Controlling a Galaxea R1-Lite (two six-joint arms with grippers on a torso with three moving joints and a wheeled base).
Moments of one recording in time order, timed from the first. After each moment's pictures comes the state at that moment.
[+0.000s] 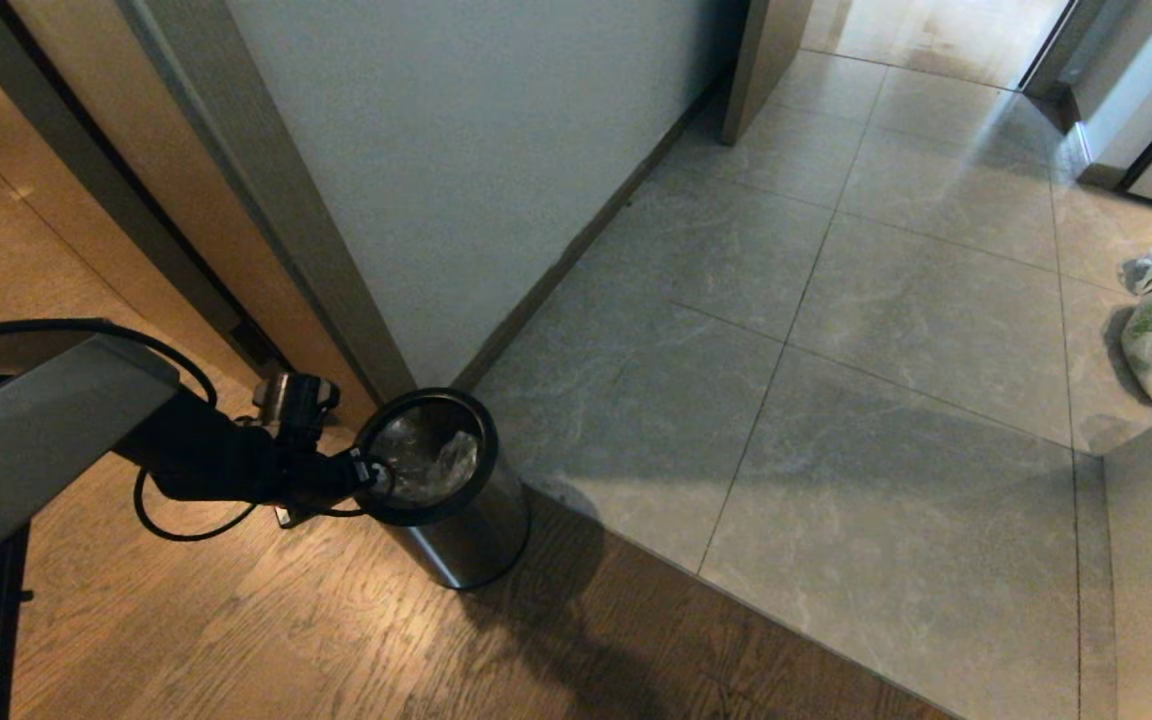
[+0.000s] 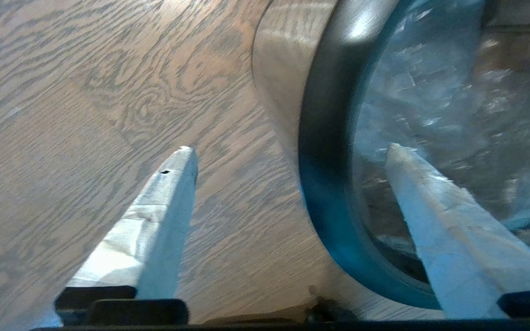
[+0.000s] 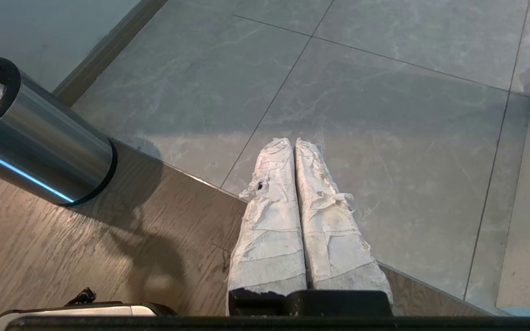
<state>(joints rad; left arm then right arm) -0.02 2.27 -1.15 -0.25 0.07 -0.50 -0.01 0.00 0.00 -0.01 -0.02 0.06</state>
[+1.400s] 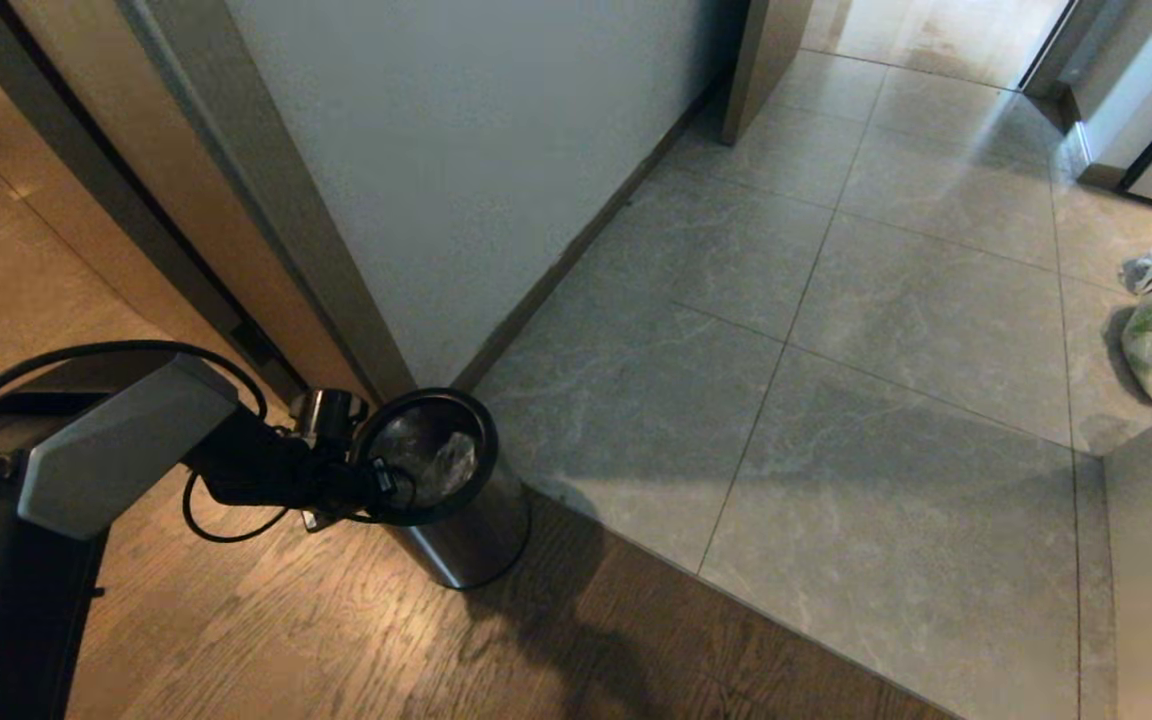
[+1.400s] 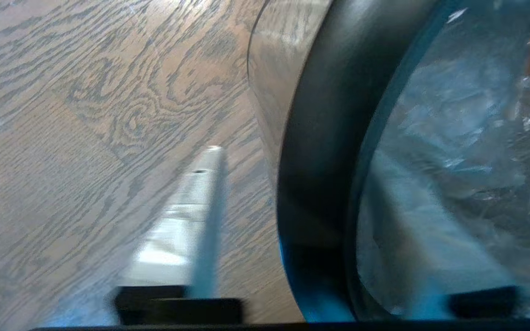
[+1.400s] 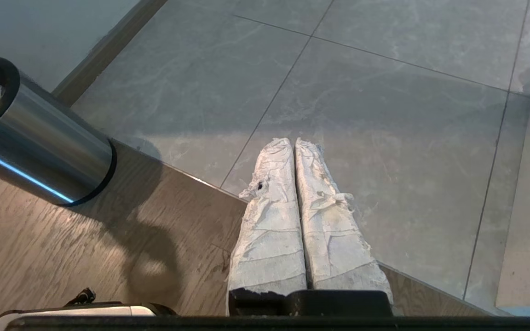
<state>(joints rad) -0.04 2.41 -1.27 -0.26 0.10 -0.49 -0.01 0.00 0.00 -0.01 -0.02 0.06</state>
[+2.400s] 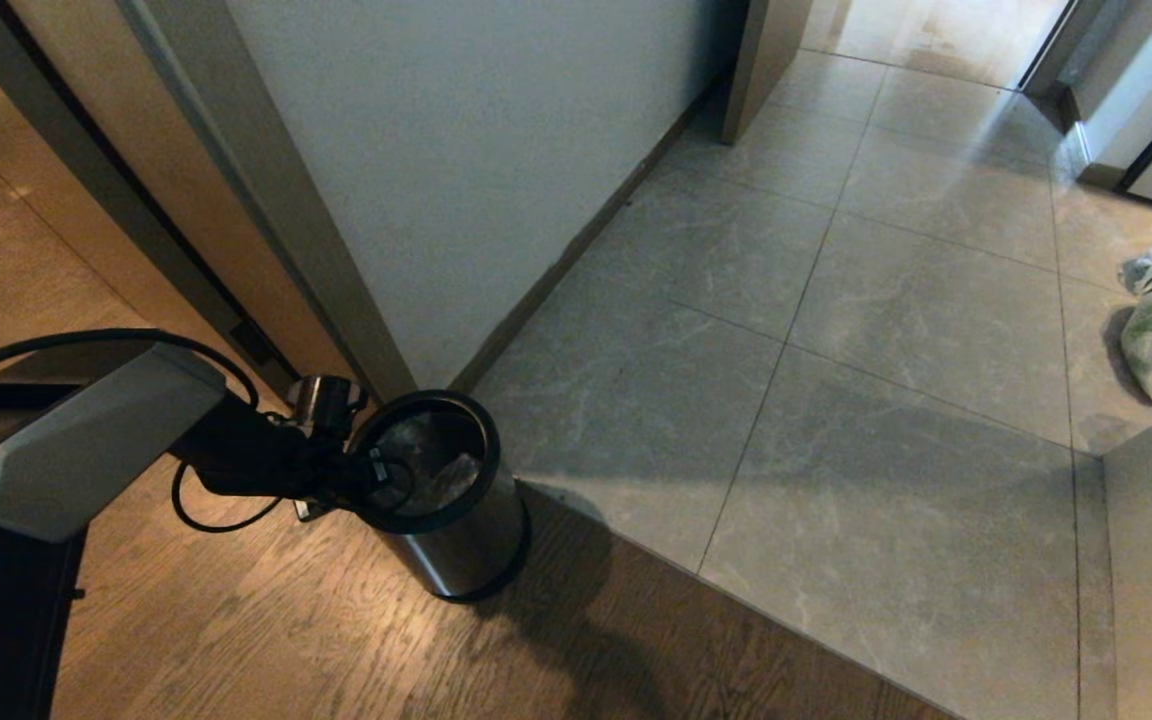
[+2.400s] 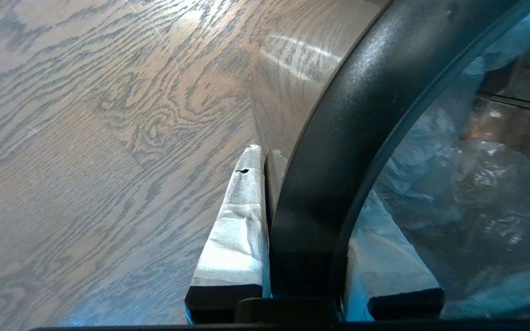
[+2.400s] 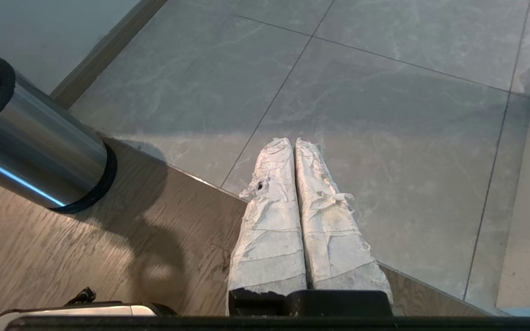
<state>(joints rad) -0.06 2.34 -1.25 -0.24 0.16 -0.49 -0.01 0.00 0.00 -0.01 -0.02 0.06</state>
